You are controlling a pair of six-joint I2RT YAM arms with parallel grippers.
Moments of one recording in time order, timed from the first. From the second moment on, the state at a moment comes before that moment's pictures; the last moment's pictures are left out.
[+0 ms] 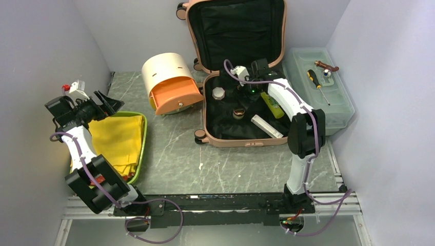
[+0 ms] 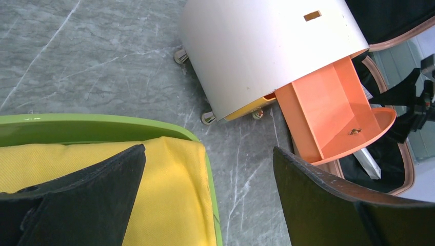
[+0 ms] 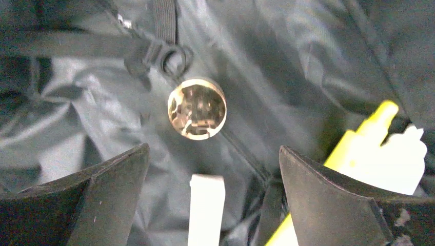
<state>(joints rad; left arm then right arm) 0.69 1.32 1.02 -0.24 0.96 -0.13 0.29 1.97 1.74 -0.74 -0.33 -0.51</state>
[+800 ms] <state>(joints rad) 0.69 1.32 1.02 -0.24 0.97 -0.13 0.12 1.81 1.27 -0.89 -0.26 -0.69</state>
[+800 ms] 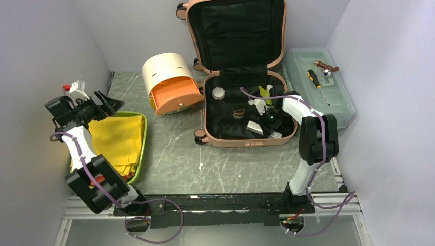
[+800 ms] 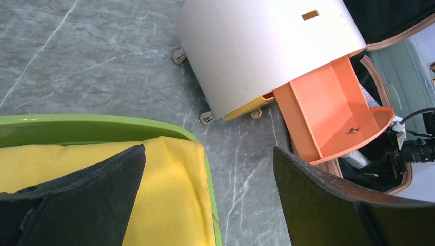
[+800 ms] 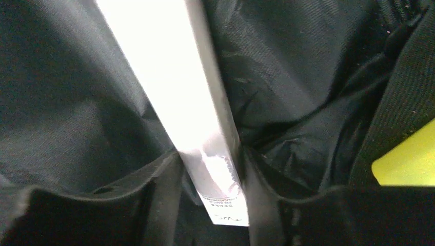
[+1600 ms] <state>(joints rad) 0.69 1.32 1.02 -0.22 0.97 -0.14 0.42 1.81 2.14 -1.02 -0.39 -0.59</state>
